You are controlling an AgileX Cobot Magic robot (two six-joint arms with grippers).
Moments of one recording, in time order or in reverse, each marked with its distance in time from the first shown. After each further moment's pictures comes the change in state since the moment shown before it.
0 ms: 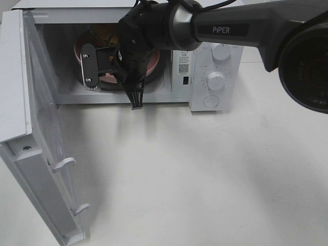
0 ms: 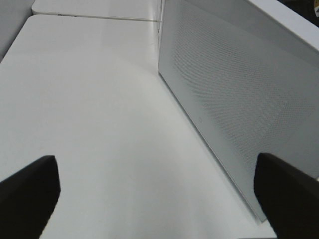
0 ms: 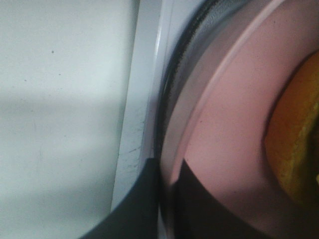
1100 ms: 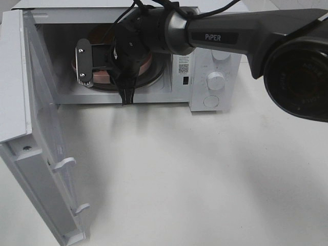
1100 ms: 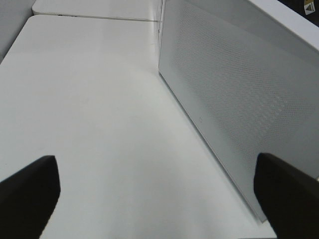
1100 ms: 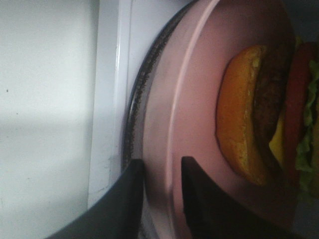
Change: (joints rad) left arm 0.000 0.000 0.000 0.001 0.000 0.000; right arm -0.006 0.055 -0.066 0.023 -0.076 0.027
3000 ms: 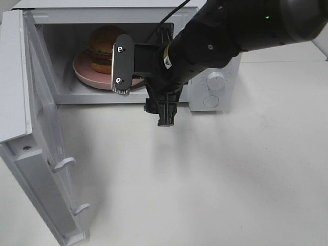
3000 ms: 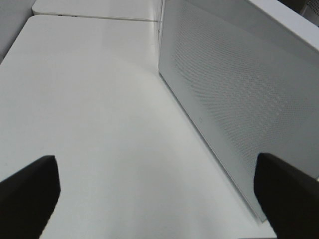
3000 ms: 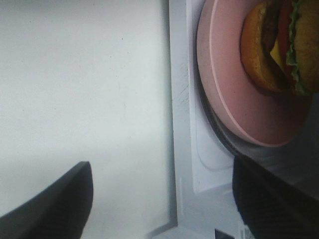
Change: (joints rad) left arm 0.000 0.000 0.000 0.000 0.000 0.000; right arm -0.001 -0.542 0.773 -0.041 -0.235 0.200
